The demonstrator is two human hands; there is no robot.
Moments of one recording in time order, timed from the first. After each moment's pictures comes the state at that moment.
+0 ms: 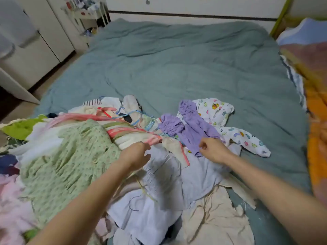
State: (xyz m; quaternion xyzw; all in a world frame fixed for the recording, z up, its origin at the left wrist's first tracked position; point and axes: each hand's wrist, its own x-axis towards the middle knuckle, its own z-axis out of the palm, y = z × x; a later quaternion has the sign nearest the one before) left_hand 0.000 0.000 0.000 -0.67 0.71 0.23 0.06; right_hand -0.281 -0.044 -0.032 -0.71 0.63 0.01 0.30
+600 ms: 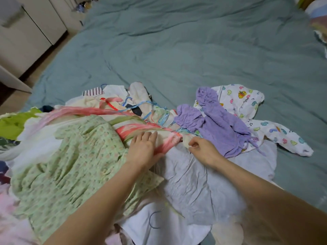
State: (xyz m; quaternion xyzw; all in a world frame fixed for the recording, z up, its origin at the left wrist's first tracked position) left_hand 0.067 -0.052 -0.083 -0.66 0.74 0.11 0.08; right_hand -0.155 -0.084 -0.127 -0.66 0.64 -0.08 0.38
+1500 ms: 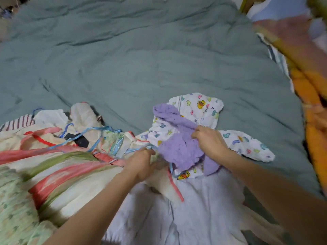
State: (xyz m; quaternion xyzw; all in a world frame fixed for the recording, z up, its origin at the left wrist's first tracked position) left_hand -0.062 -0.174 -0.137 -0.58 0.75 0.30 0.07; right_hand -0.312 -0.198 -0.144 -0.76 0.64 0.08 0.06
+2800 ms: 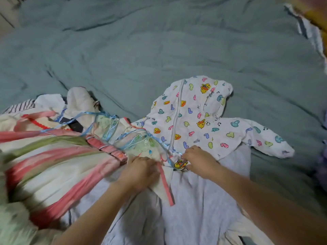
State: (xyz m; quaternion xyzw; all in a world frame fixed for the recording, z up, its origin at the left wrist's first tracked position) left_hand -0.087 -0.127 -0.207 -0.54 0.78 0.28 0.12; right_hand -0.318 -0.148 -0.241 -0.81 0.53 0.14 0.21
